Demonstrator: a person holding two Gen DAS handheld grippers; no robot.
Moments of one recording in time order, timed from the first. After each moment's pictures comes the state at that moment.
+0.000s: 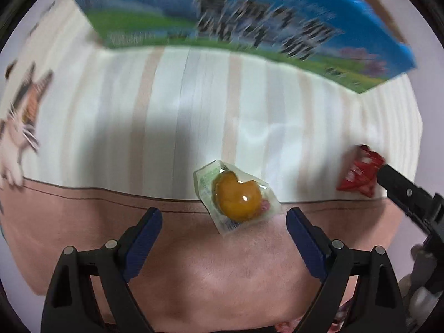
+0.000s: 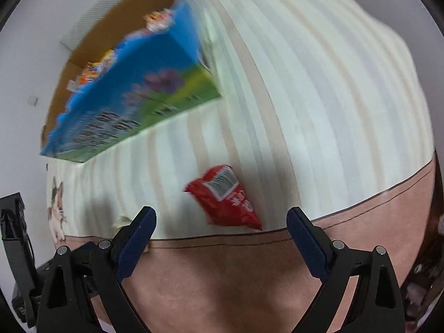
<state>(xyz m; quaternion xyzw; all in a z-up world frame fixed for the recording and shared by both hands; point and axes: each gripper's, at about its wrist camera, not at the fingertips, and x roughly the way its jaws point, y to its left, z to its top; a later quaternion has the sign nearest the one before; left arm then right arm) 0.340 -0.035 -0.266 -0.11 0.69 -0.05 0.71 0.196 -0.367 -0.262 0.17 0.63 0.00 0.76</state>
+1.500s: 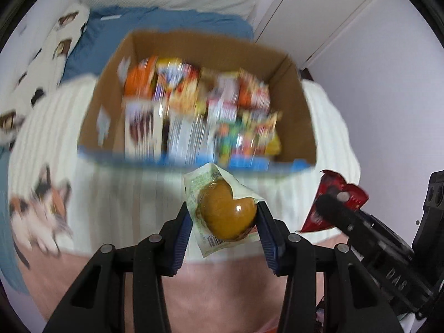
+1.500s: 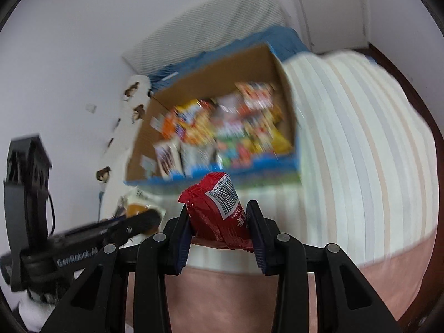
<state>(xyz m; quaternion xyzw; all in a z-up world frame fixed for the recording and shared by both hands) 0.399 -0.049 -0.087 -0.13 0.60 -0.12 0.78 0.238 -0.314 -0.131 0.16 0.52 0.12 0.83</state>
